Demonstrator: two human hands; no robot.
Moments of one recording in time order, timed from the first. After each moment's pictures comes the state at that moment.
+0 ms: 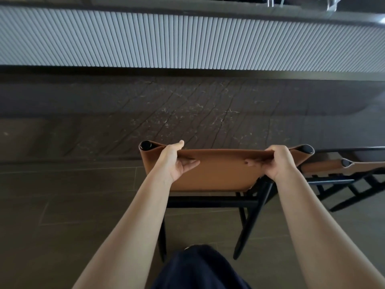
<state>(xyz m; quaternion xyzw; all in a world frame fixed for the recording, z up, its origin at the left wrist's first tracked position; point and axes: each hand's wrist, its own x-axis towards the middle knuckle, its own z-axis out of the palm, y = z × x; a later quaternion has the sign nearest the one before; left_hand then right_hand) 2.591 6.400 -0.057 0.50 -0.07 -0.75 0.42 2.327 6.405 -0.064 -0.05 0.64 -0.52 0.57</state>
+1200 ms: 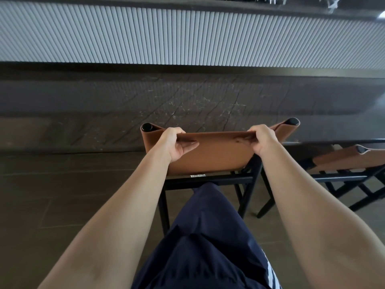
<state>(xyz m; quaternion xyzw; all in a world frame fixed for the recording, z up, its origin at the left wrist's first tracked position) 2.621 6.385 -0.096 0.46 -0.12 -0.75 0.45 2.376 6.374 -0.096 -0.13 0.61 -0.55 0.55</state>
